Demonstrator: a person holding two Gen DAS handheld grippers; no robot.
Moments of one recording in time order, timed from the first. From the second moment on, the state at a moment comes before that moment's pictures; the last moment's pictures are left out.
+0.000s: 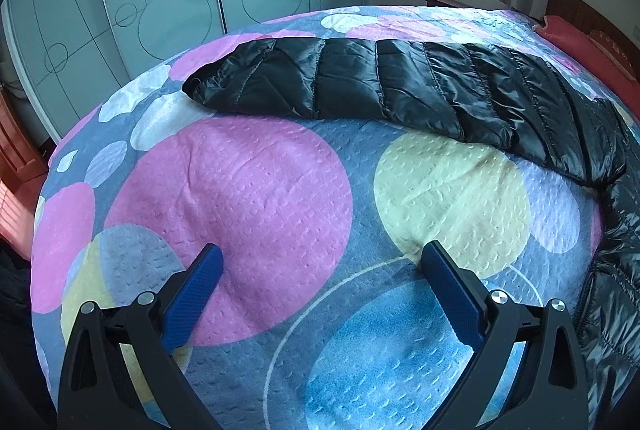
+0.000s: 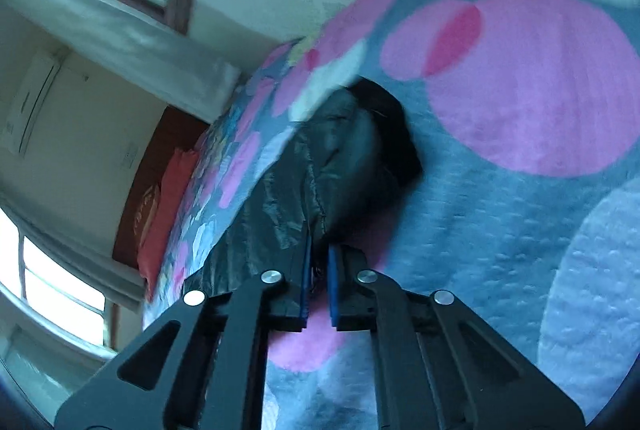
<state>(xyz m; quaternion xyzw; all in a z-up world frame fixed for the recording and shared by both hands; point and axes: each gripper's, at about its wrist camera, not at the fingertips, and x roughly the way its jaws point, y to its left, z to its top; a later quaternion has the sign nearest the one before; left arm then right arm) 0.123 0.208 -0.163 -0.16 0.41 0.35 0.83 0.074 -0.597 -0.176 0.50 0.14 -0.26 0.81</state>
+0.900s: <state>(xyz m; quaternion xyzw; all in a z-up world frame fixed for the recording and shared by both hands) 0.121 0.209 -0.165 -0.16 0.40 0.35 0.83 0.317 -0.134 -0.084 0.11 0.32 0.11 0.94</state>
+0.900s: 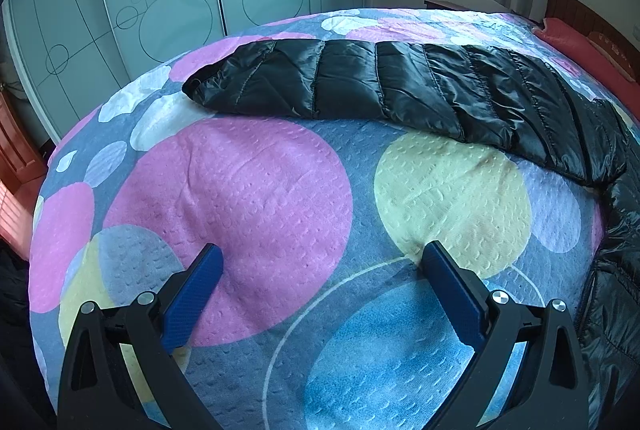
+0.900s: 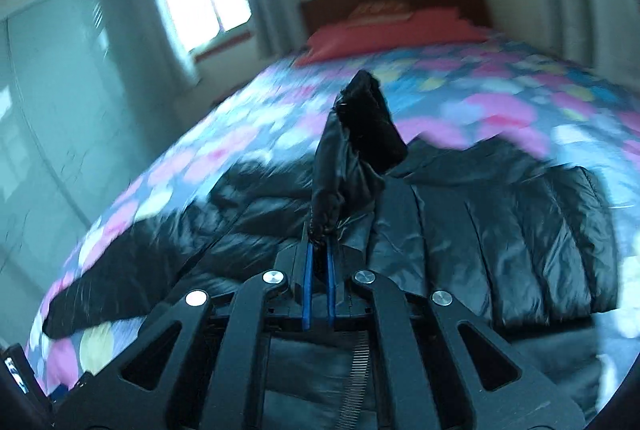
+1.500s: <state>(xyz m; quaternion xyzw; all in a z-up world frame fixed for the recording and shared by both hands) 0.121 0.206 -0.166 -0.16 0.40 0.35 0.83 0.274 -0.166 -0.065 0.09 0.34 0.18 0.92</state>
